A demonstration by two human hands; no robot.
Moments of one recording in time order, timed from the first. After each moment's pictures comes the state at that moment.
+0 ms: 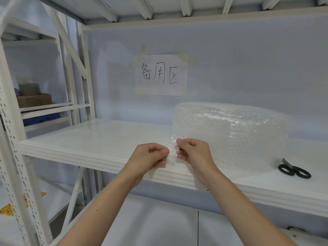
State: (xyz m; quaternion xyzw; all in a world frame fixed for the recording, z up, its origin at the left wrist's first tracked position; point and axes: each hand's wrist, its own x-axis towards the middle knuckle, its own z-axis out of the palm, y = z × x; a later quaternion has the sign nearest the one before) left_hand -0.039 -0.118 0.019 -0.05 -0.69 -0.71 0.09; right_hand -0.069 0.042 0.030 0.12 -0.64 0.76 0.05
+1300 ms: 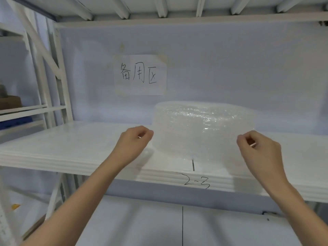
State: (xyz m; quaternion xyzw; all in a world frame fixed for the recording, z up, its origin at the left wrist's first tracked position) left_hand -0.041 -0.098 0.059 -0.09 -0.87 -0.43 0.23; right_hand -0.003 0.204 0.053 -0.01 -0.82 0.40 0.40
